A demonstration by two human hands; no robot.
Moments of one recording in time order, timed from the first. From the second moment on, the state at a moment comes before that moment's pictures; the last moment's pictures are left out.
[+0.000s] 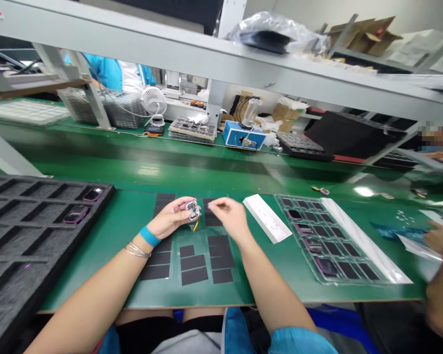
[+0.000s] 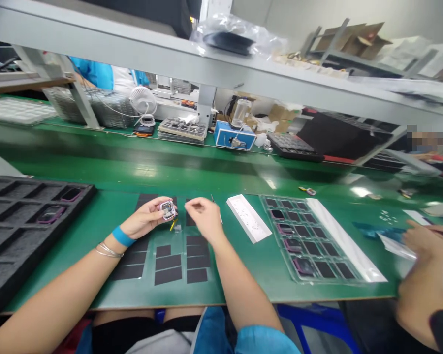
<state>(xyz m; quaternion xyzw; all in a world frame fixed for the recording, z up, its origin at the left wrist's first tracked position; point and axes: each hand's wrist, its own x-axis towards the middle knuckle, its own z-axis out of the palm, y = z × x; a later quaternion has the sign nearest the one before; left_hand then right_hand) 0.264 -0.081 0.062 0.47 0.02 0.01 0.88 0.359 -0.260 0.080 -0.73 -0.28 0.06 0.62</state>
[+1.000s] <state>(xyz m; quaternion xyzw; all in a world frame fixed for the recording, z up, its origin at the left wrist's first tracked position) 0.265 -0.084 0.062 0.51 0.04 0.06 0.86 0.336 -0.232 0.054 -0.69 -0.33 0.05 0.64</state>
